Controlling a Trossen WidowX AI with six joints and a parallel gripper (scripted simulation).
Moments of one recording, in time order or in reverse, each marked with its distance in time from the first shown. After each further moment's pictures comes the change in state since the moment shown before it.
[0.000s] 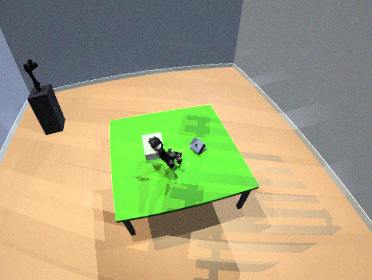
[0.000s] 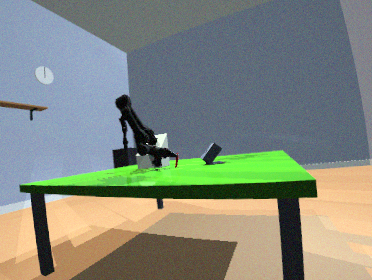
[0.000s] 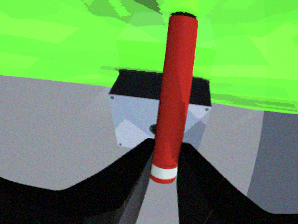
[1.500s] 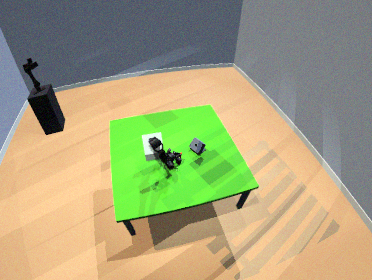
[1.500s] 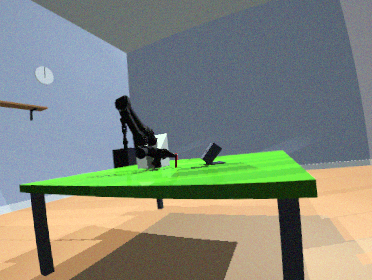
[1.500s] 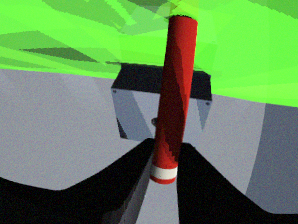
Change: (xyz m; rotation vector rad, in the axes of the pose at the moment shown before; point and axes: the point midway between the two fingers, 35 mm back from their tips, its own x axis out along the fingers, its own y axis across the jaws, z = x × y) arm -0.005 0.000 0.004 -0.002 0.052 0.004
